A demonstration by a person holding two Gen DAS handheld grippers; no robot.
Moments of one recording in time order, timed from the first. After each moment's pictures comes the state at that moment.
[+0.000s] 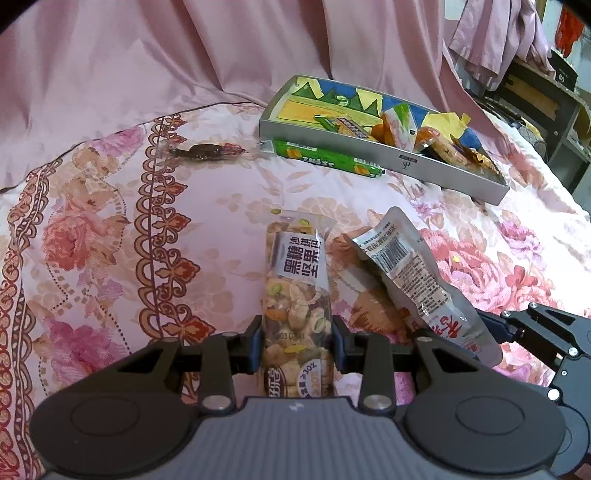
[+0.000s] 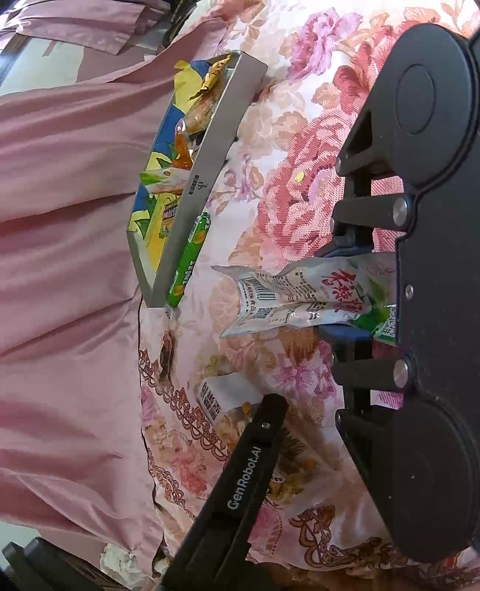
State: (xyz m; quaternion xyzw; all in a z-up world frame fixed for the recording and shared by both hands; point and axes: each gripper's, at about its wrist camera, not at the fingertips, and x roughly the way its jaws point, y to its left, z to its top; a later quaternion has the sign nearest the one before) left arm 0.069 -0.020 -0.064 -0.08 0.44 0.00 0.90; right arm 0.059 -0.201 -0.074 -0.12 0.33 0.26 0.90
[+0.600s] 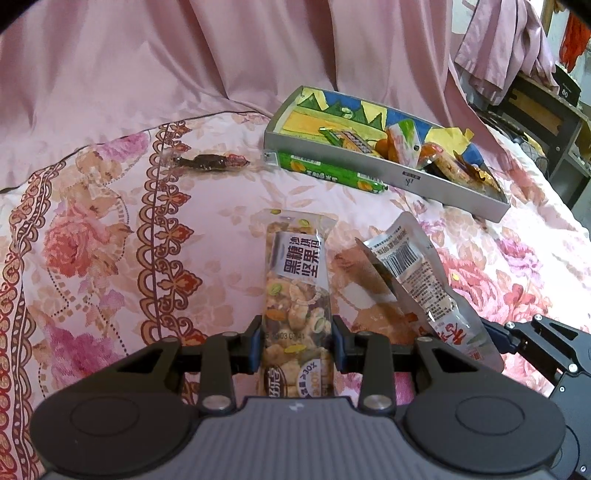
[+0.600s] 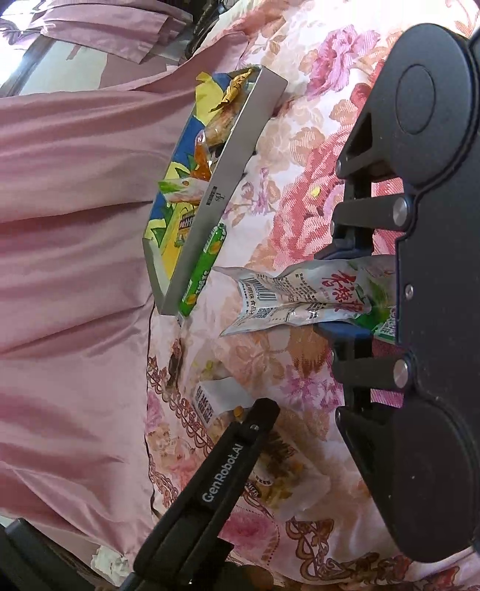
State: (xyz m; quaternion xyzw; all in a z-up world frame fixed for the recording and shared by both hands) left arm 0.072 -0.015 -0.058 -0.09 0.42 0.01 0.90; right arm 0.056 -0.201 -0.072 -0.14 0.30 0.24 0.91
